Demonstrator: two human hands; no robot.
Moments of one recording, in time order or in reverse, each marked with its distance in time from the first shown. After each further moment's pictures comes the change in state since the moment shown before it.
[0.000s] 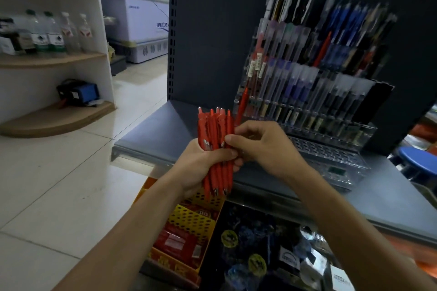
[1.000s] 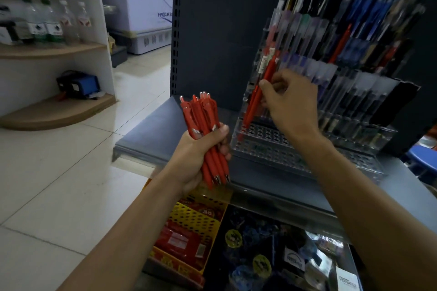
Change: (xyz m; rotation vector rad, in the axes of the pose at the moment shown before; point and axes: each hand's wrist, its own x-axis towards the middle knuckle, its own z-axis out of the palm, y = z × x) left_hand 0.022 -0.002 -0.021 -0.221 0.006 0.126; right_hand 0.070 -0.002 -0.023 -0.400 0.543 -0.192
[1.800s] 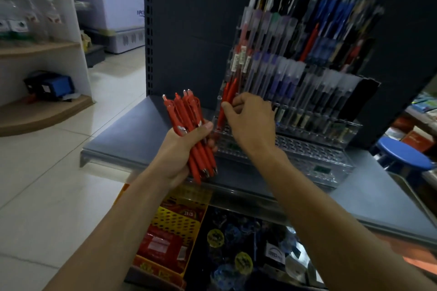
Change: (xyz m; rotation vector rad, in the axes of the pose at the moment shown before) left_hand 0.013 -0.009 0.014 0.083 0.042 -0.003; right_hand -0.025 0.003 0.015 -0.195 -0.087 0.108
